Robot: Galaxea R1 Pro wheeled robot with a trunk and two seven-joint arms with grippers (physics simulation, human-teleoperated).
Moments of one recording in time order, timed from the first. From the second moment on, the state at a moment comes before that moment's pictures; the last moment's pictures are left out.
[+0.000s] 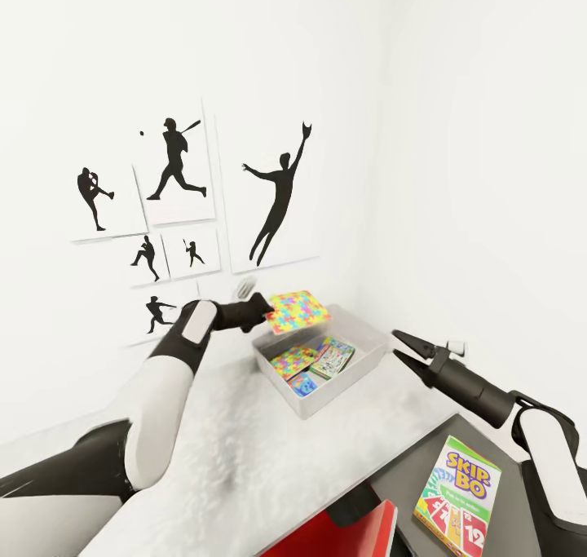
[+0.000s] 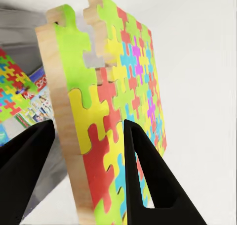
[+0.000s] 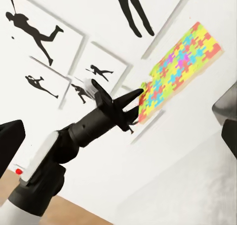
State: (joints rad) left arm -1.10 -0.17 0.30 -0.55 0.60 0.78 -0.07; right arm -0.35 -0.12 -0.31 -1.58 -1.07 1.02 0.42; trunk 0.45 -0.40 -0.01
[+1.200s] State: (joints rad) left arm -1.10 -0.17 0.30 -0.45 0.74 0.79 0.01; right arm -0.35 -0.11 -0.32 -1.58 -1.08 1.03 0.42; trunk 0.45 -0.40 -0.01
